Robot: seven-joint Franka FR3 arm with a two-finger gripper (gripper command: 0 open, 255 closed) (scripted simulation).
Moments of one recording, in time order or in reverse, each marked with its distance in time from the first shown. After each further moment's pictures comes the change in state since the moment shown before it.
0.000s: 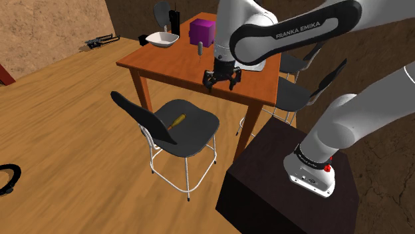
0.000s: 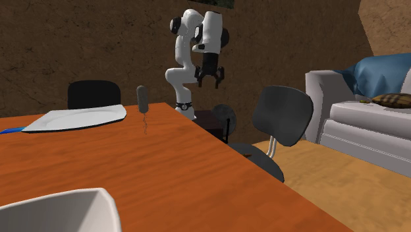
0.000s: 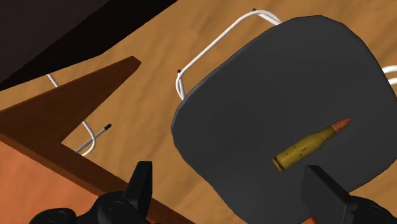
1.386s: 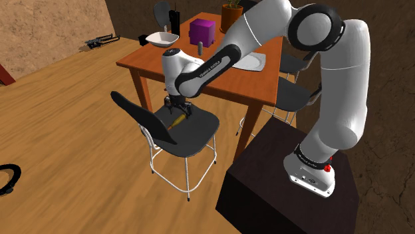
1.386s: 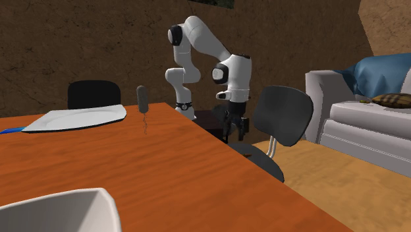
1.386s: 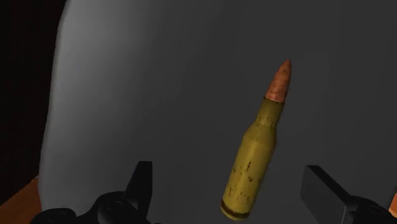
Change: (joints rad) arm 0.065 0.897 0.020 0.544 -0.315 0.210 0.912
